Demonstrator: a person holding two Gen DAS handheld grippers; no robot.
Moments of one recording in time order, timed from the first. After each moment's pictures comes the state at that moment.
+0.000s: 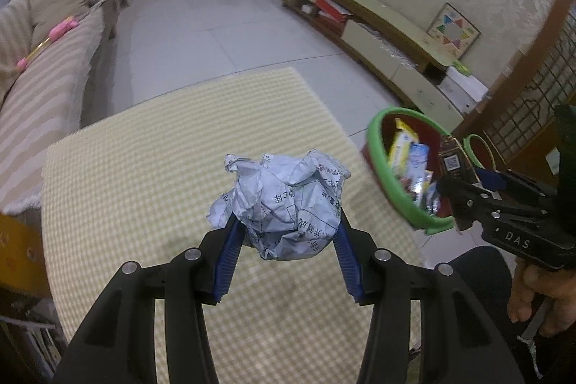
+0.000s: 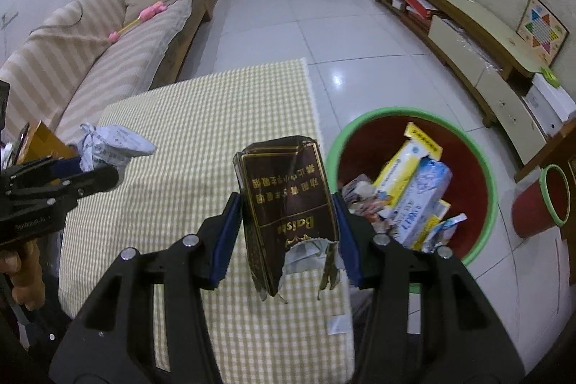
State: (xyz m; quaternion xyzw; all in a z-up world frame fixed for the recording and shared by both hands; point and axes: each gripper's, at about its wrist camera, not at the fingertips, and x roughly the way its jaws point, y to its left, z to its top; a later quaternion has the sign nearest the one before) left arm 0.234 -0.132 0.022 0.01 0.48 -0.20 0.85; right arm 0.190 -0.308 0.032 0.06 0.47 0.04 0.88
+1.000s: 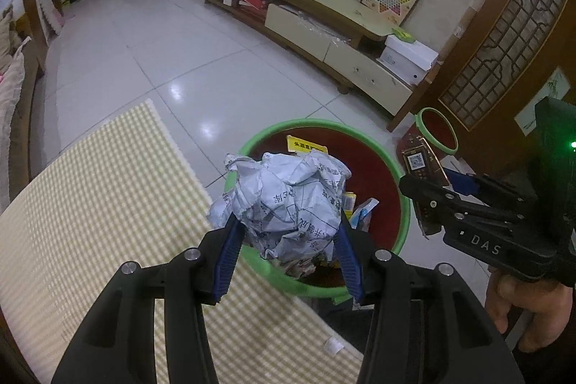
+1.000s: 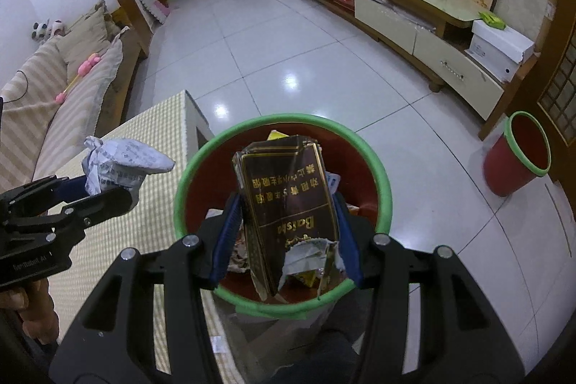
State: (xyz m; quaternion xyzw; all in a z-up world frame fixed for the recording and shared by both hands) left arm 0.273 -0.318 0.011 0.05 0.49 -0.30 0.82; right arm 0.197 -0.460 0.012 0.14 0.46 -0.06 0.87
